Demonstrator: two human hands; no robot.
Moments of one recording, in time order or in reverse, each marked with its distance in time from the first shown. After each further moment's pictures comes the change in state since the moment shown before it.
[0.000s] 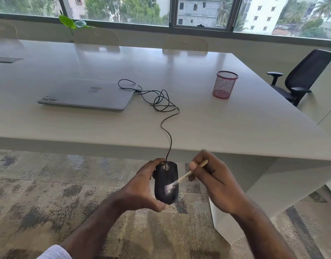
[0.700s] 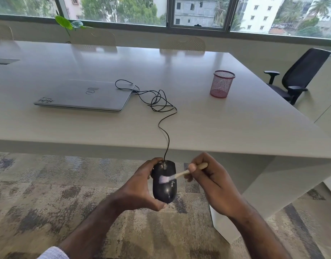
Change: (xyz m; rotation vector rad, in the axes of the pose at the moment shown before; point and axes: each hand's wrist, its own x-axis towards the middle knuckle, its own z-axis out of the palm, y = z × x) left_hand 0.003 -0.003 0.000 0.035 -0.003 -0.021; right_hand -0.005 0.007 0.002 -0.012 0.037 0.003
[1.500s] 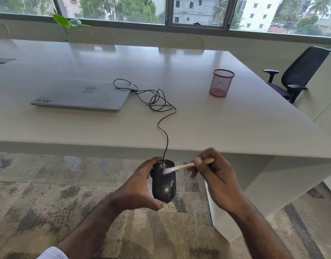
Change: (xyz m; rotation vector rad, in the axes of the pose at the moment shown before) left_hand -0.002 0.011 -0.004 -0.015 -0.019 -0.036; right_hand 0.006 0.003 -0.006 0.076 0.127 -0.022
